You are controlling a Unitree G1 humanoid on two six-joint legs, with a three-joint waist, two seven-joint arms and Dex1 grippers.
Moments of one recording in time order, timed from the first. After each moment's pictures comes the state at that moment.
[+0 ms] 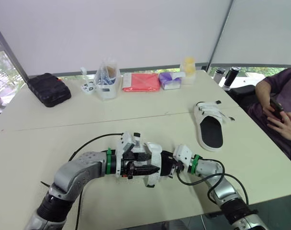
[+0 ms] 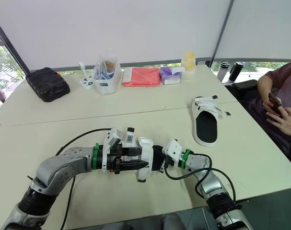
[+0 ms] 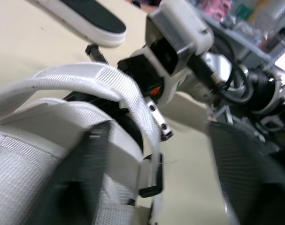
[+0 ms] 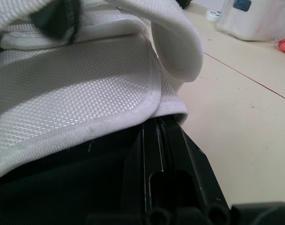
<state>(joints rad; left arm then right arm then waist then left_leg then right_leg) -0.24 0.51 -0.14 -0.41 -0.72 0.88 -0.83 -0.25 -0.39 0.26 0.32 0.06 -0.32 0.82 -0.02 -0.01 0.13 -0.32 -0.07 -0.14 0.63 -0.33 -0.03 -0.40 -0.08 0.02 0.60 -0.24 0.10</state>
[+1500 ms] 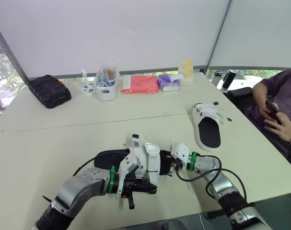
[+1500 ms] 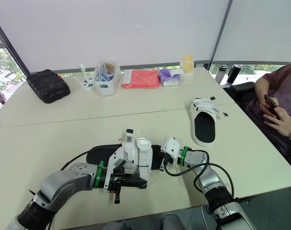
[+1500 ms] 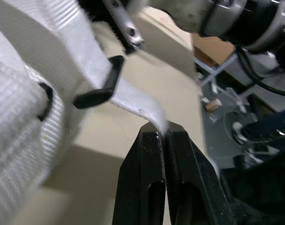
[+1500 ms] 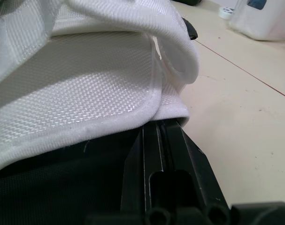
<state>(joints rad) -0.15 0.60 -0.30 -0.42 -0.66 0.90 -0.92 -0.33 -0.39 0.27 0.42 0.06 -0.34 0.89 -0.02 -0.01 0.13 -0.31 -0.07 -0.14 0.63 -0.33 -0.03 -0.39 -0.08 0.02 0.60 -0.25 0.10</state>
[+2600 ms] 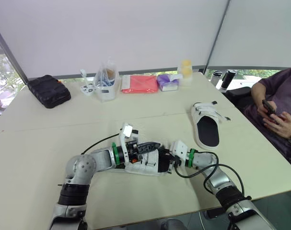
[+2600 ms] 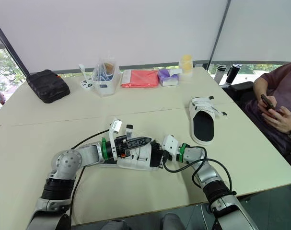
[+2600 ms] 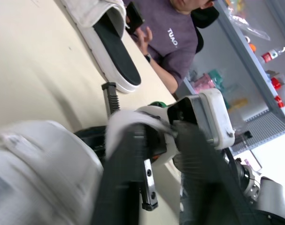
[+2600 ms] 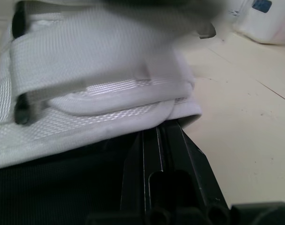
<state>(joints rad) -0.40 0.21 0.05 -0.09 -0.97 1.11 -0.51 -0.39 -0.38 0.28 0.51 0.06 -0.38 0.89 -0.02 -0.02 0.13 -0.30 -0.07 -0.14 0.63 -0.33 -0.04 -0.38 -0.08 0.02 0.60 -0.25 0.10</state>
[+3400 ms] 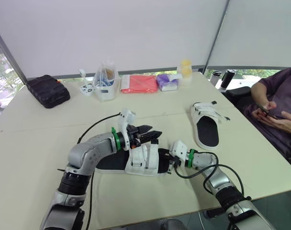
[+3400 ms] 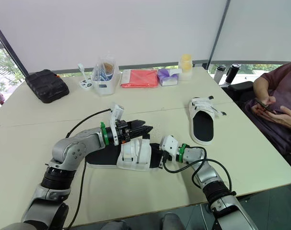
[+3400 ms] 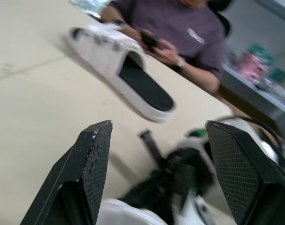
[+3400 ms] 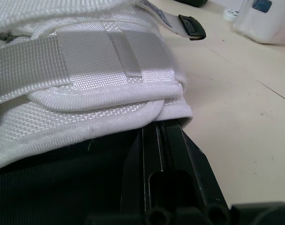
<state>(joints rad) -0.50 0.31 -0.09 -0.12 -0.71 0.86 -0.67 -0.38 -0.38 0.28 0.50 0.06 -0.38 0.88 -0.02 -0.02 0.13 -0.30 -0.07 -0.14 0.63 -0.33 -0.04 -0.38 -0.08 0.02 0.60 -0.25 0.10</state>
